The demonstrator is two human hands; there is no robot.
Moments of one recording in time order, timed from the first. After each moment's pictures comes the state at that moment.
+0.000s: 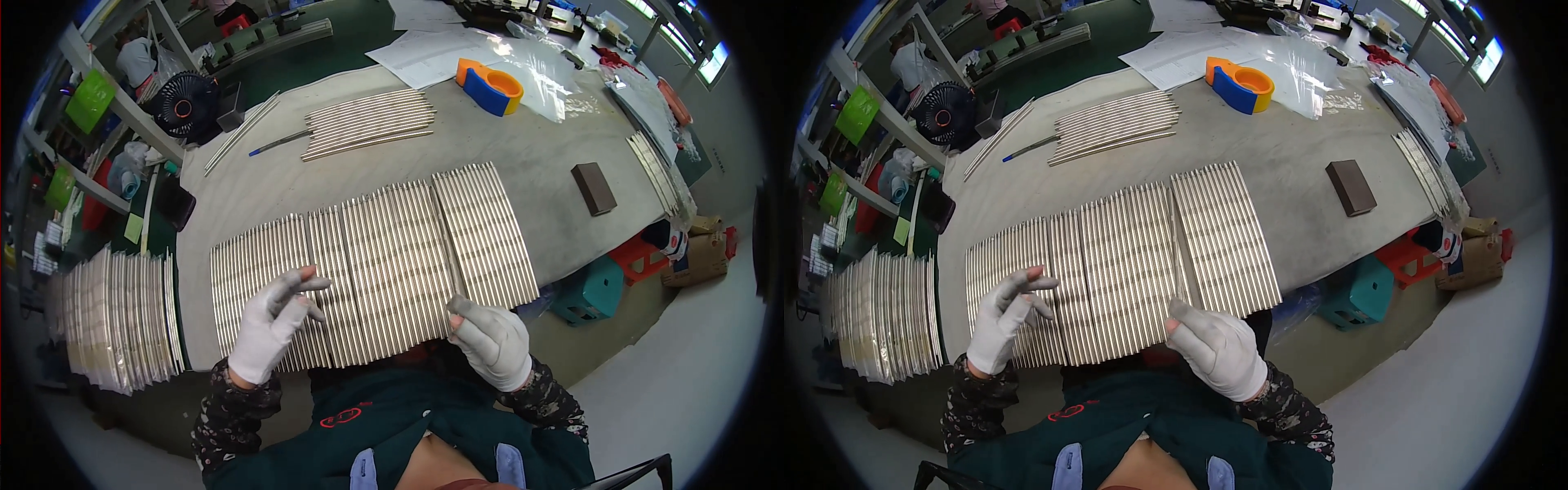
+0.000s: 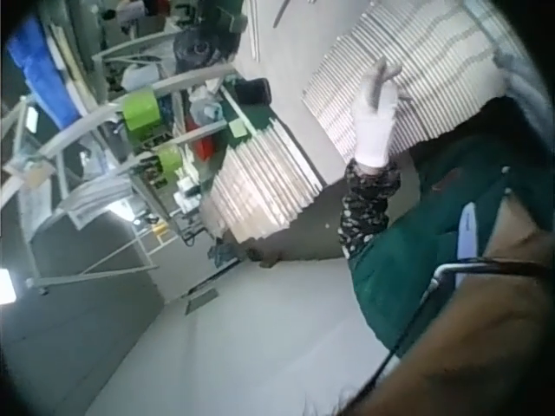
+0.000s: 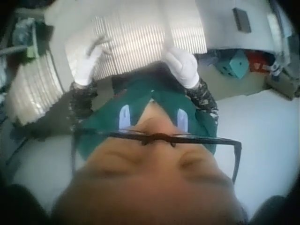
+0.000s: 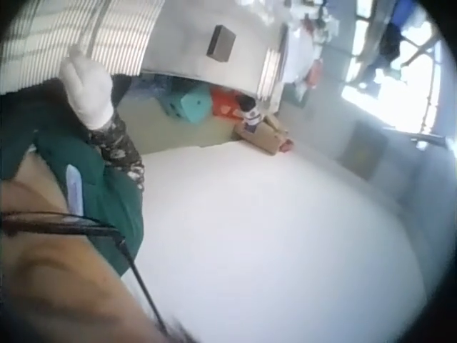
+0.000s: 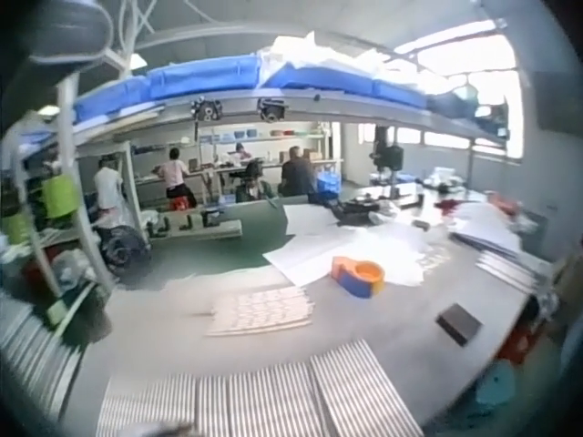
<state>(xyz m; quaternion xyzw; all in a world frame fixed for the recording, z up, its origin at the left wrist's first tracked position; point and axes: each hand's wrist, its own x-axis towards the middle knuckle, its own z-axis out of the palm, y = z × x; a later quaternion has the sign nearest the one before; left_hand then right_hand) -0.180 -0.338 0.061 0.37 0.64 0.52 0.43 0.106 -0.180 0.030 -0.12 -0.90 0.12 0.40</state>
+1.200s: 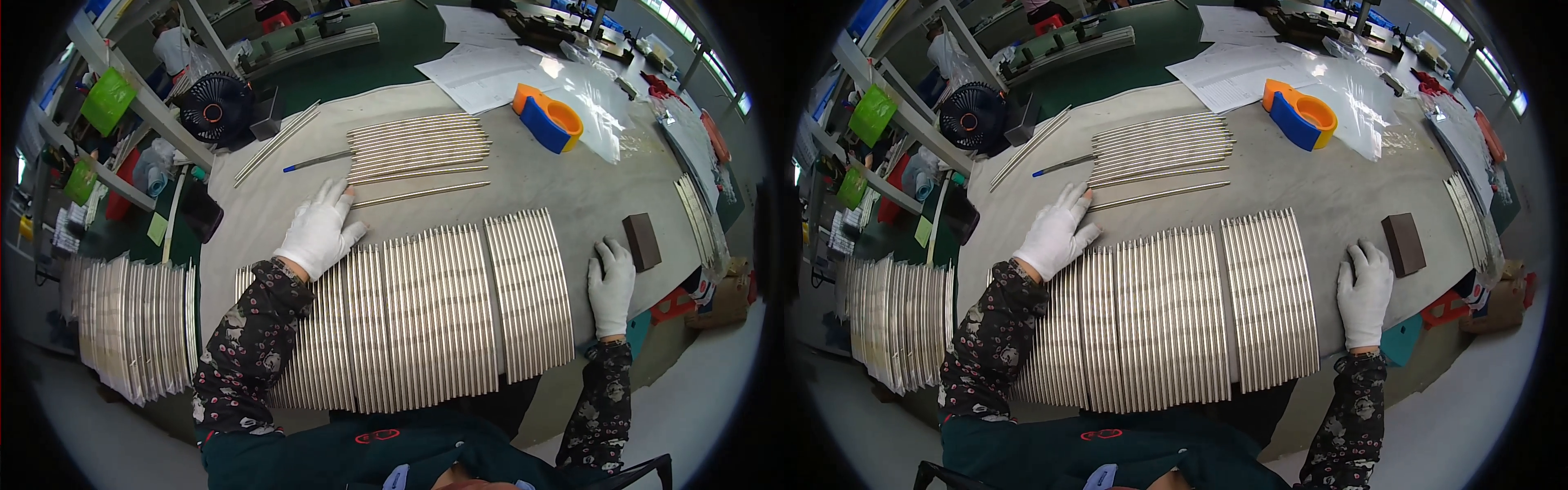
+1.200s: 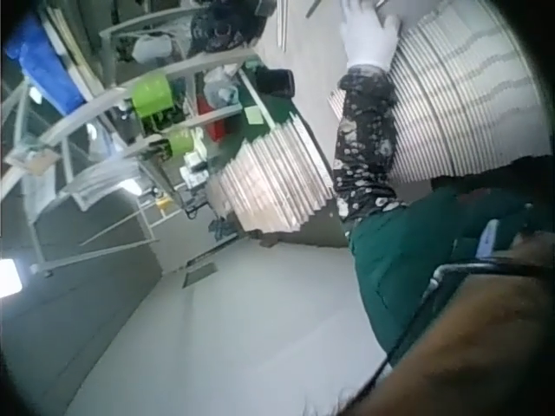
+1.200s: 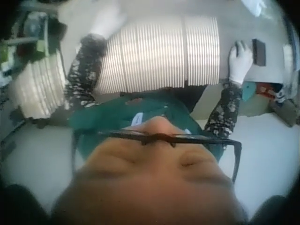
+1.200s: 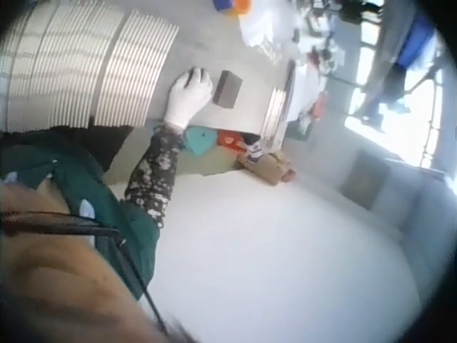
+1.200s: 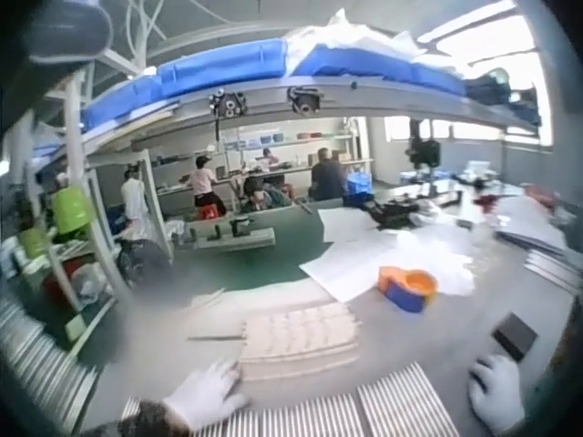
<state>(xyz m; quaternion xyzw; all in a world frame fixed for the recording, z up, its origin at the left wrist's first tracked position) -0.278 -0.182 0.027 0.62 0.78 0.07 0.01 0.158 0.007 -0.017 -0.46 -0.85 -0.06 0.25</state>
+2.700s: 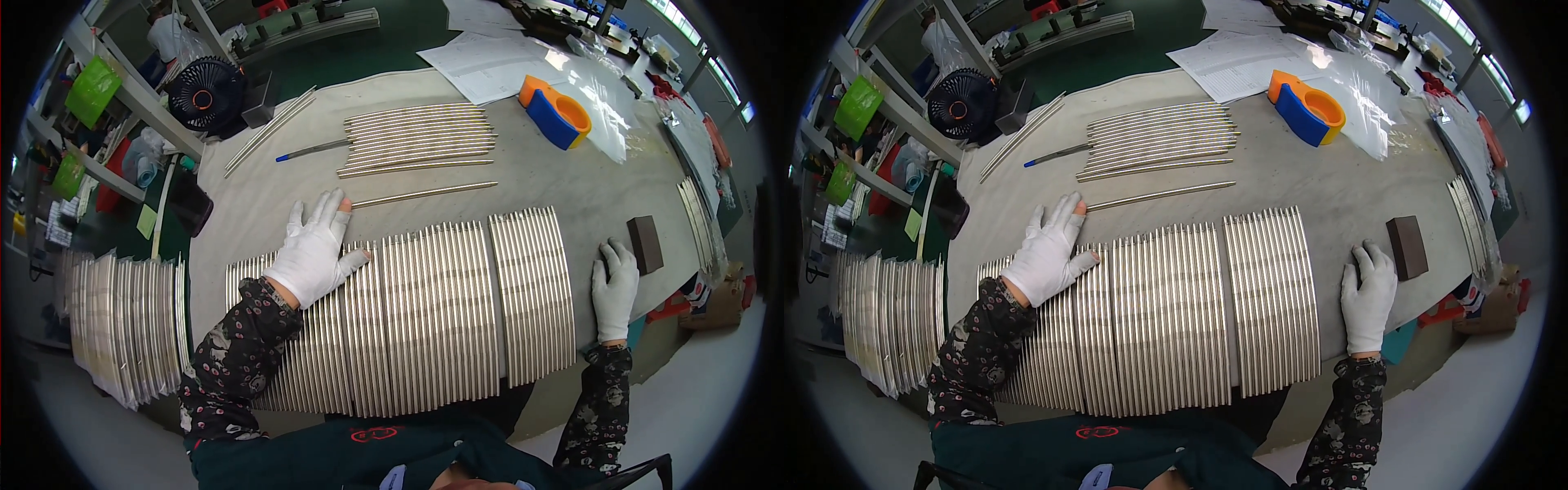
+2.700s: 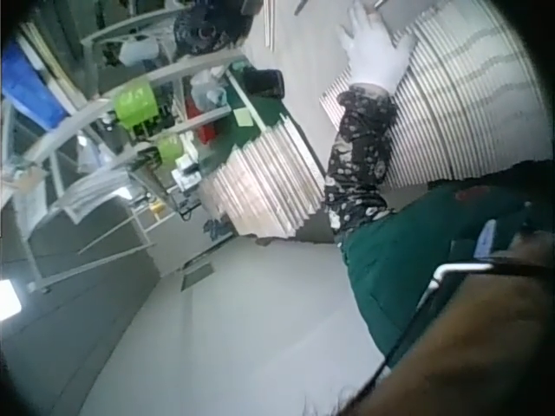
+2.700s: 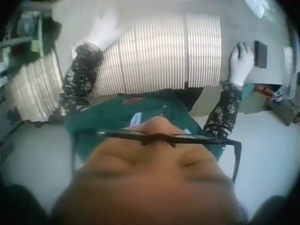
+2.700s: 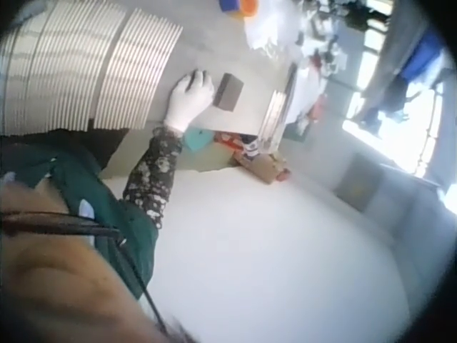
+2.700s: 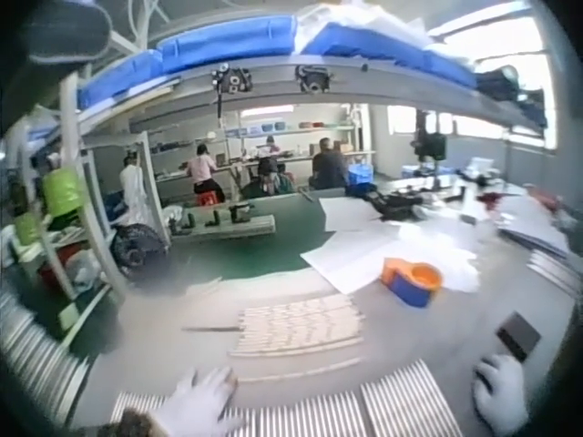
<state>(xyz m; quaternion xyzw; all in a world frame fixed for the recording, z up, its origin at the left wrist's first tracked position) -0.266 -0.209 0.023 0.63 0.77 -0.03 0.06 0.161 0.007 -0.018 -0.45 -0.85 -0.07 0.26</state>
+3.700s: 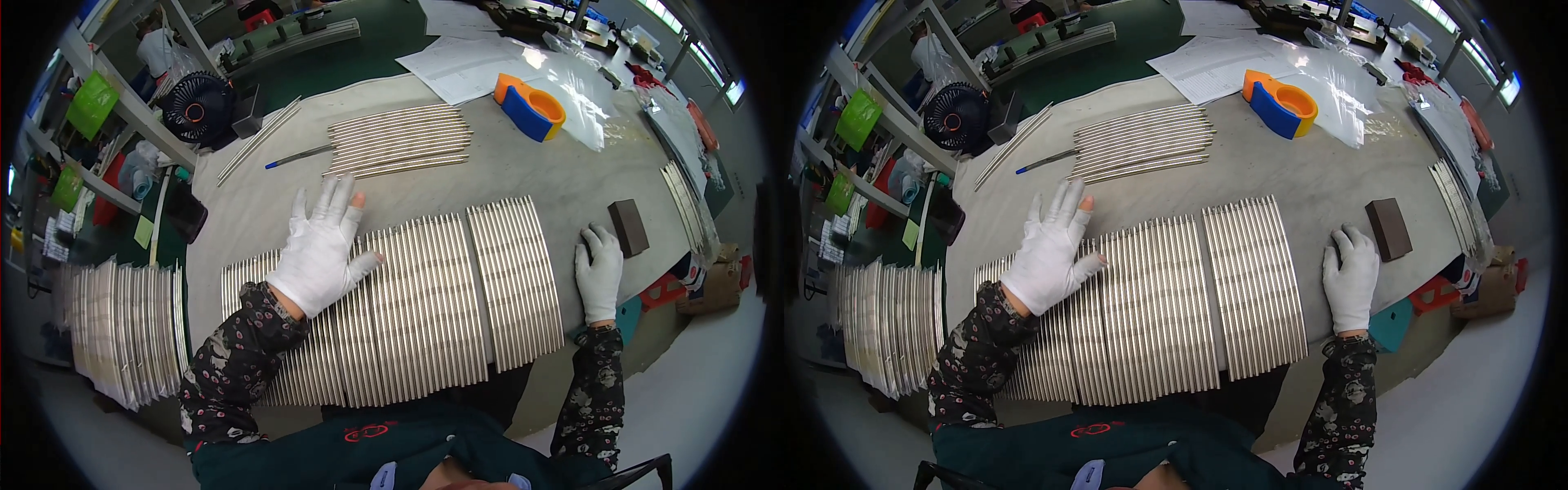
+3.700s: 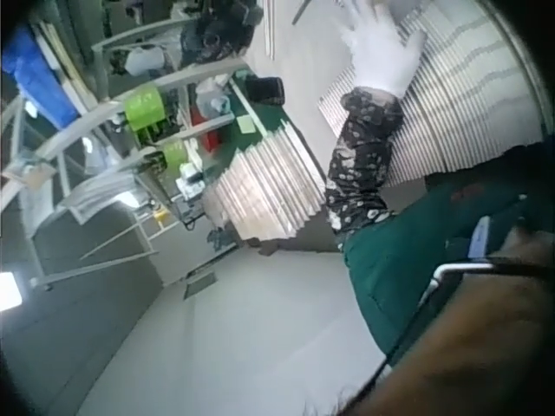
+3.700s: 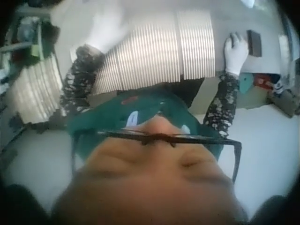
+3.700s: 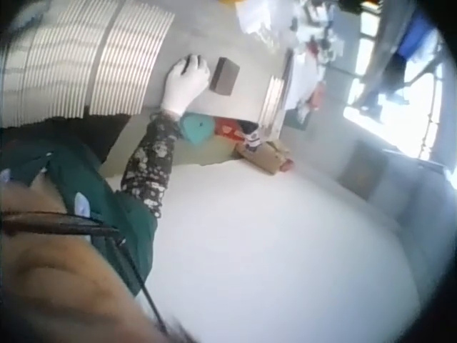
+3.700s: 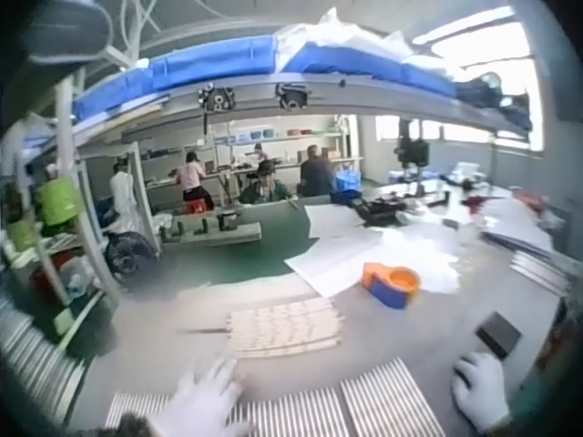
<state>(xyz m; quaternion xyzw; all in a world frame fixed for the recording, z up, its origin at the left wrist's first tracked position) -0.230 -0.203 0.043 0.68 0.73 0.05 -0.05 0.154 0.004 -0.011 -0.46 -0.84 -0.06 0.27</state>
